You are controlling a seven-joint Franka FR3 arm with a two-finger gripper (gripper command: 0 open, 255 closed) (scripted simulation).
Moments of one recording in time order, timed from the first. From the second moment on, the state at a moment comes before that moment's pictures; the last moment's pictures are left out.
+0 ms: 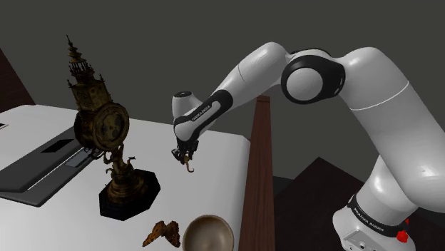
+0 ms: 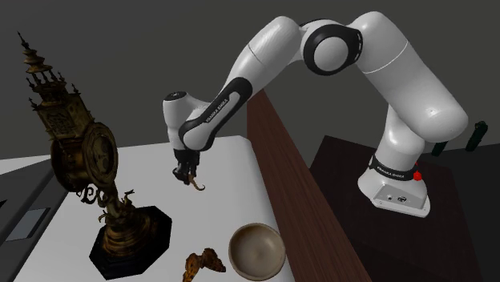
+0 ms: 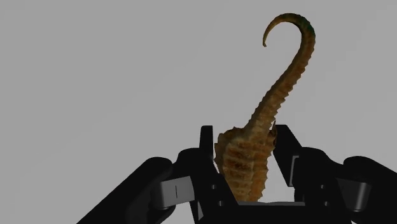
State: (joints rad) arm 0.36 0.85 0.05 -1.55 0.00 2.42 0.26
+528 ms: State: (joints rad) arm 0.35 0.77 0.05 -1.57 0.00 2.36 0.26
